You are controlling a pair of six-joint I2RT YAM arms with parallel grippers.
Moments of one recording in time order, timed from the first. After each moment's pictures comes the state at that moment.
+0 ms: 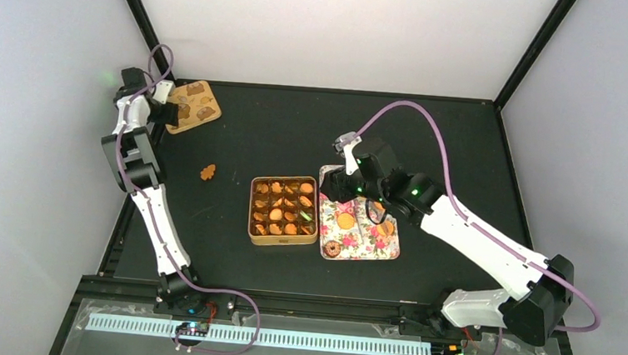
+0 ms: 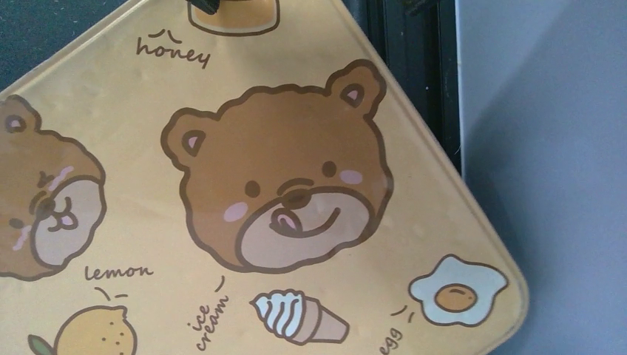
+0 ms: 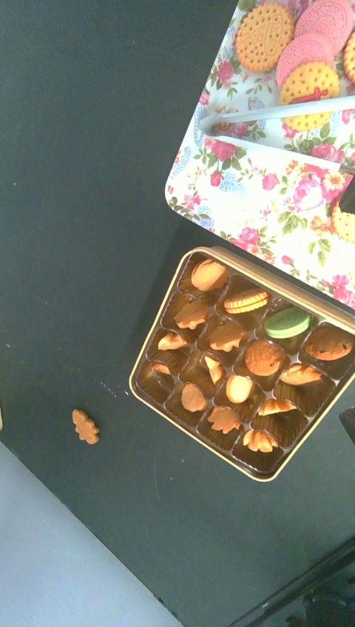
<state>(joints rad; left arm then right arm) 0.45 2.50 2.20 -0.70 0.23 0.44 0.85 1.30 1.19 -0.56 0.03 0.32</state>
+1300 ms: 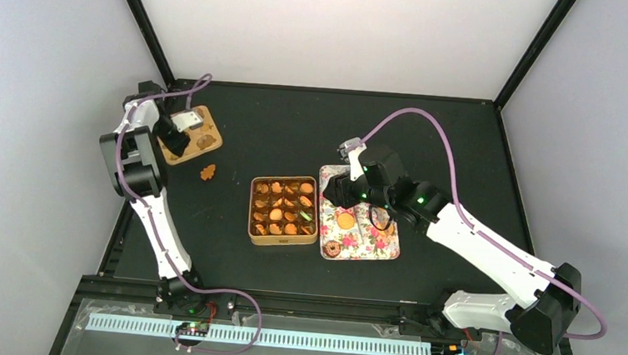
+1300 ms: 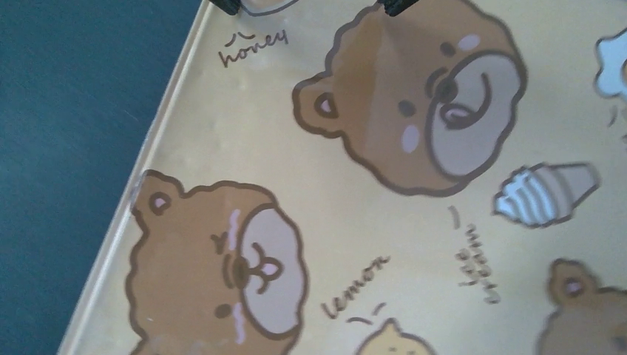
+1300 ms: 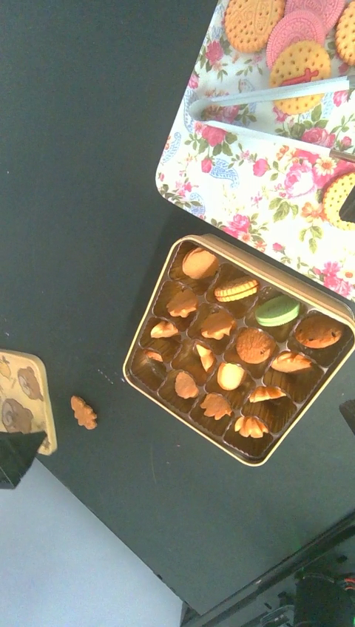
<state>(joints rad) 0.38 2.27 1.85 -0.90 0.17 1.08 0.85 1.23 1.11 -0.51 0.00 0.34</state>
